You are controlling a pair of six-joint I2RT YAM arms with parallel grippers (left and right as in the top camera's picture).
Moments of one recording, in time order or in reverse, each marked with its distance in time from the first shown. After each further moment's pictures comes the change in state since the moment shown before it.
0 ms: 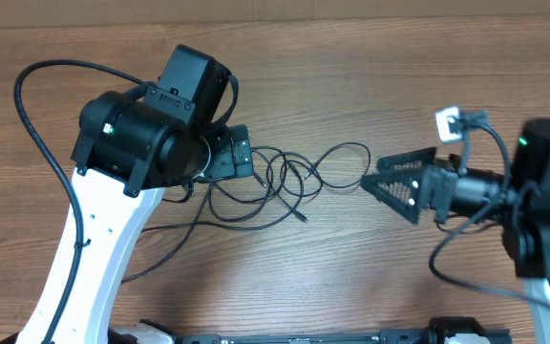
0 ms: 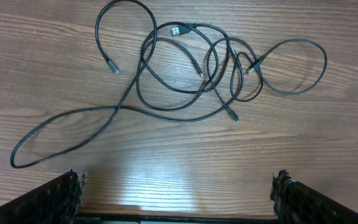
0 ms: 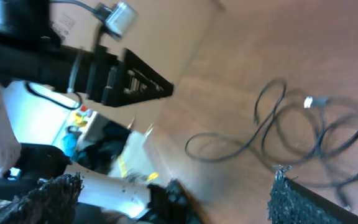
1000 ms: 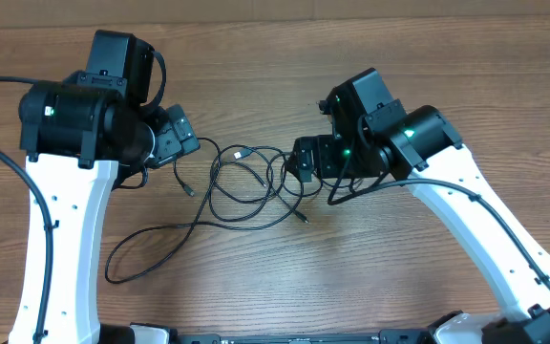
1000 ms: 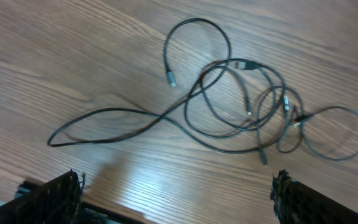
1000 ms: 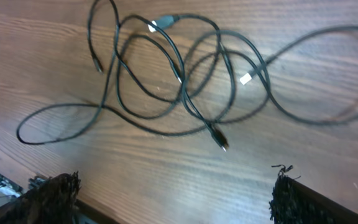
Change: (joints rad) left arm 0.282 0.000 -0.048 0.000 -0.027 -0.029; right arm 0.510 0.557 0.330 -0.229 0.887 0.158
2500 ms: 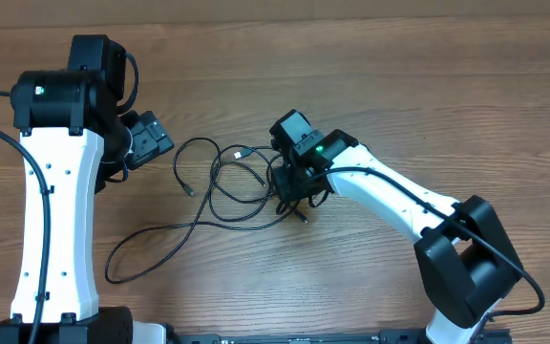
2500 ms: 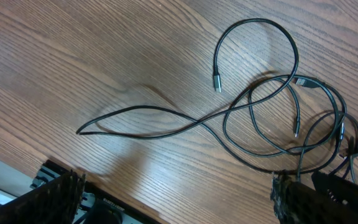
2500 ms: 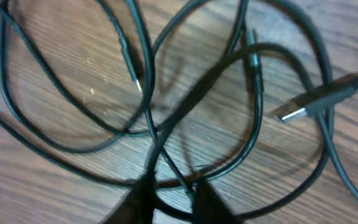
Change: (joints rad) left arm 0.154 0.056 -0.096 0.012 -0.024 0.005; right arm 0.152 0.309 -0.168 0.298 0.153 -0.079
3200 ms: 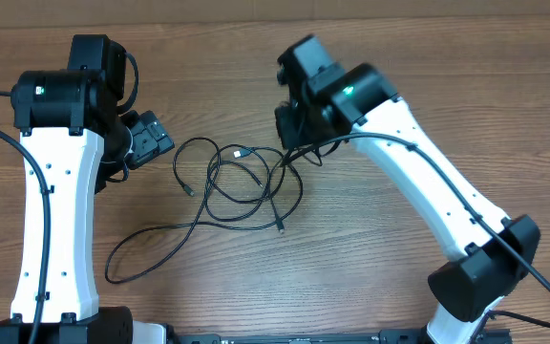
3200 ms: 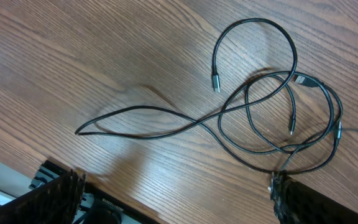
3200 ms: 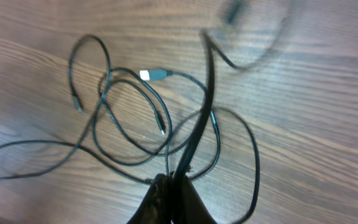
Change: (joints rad) left arm 0.000 0.000 -0.001 0.003 0.003 0.000; right arm -0.073 0.006 0.614 -0.452 0.041 0.000
